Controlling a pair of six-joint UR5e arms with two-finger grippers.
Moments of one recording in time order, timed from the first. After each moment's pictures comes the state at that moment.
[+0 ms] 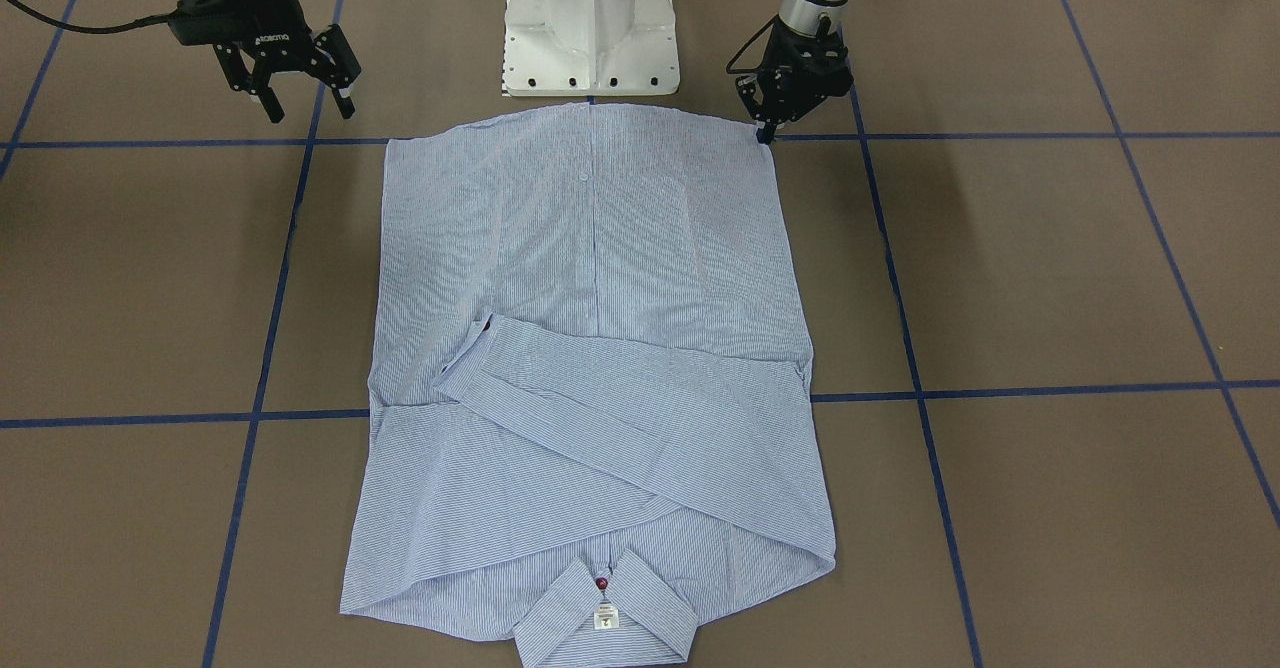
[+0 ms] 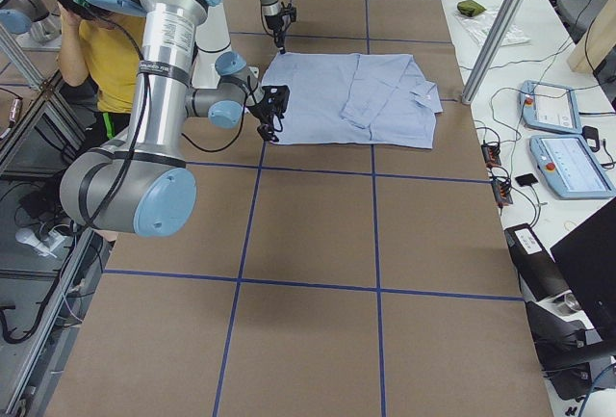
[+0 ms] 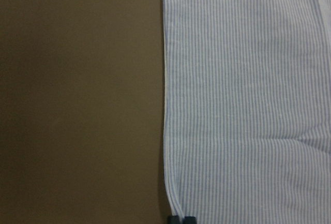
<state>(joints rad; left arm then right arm) -0.09 -1.60 -2.05 -2.01 -1.42 -1.55 0.17 -1.88 2.32 -1.09 1.33 1.57</state>
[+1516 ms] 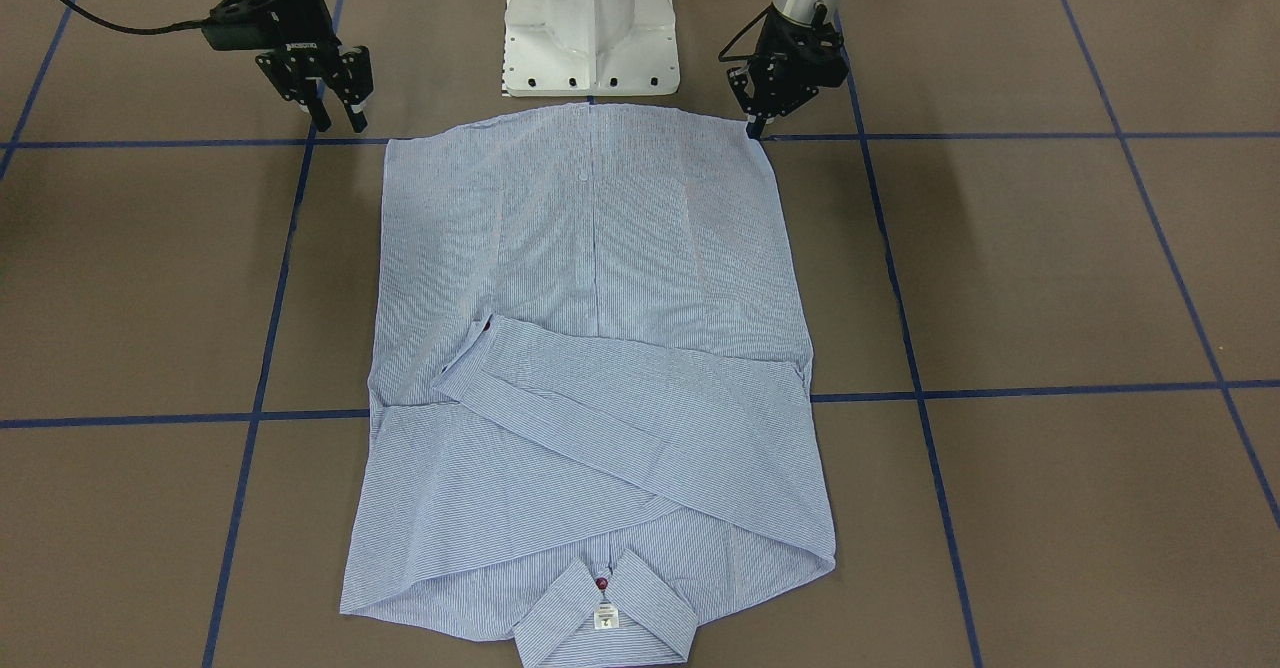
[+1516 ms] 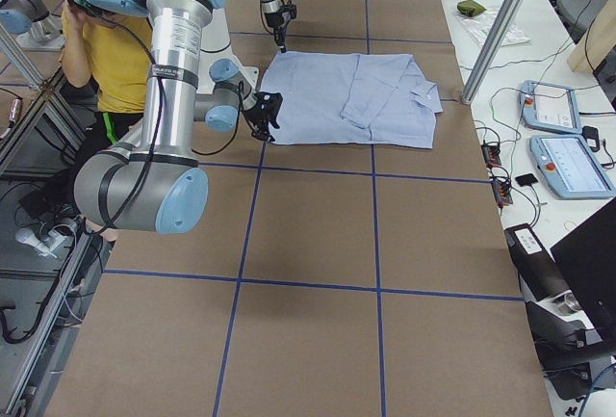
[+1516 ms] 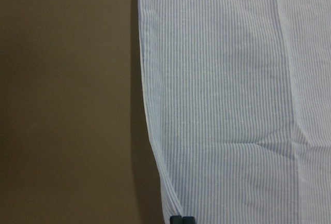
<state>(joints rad) -0.09 -1.61 -2.08 -2.01 -1.39 -1.55 0.05 -1.81 2.23 -1.08 1.21 1.77</state>
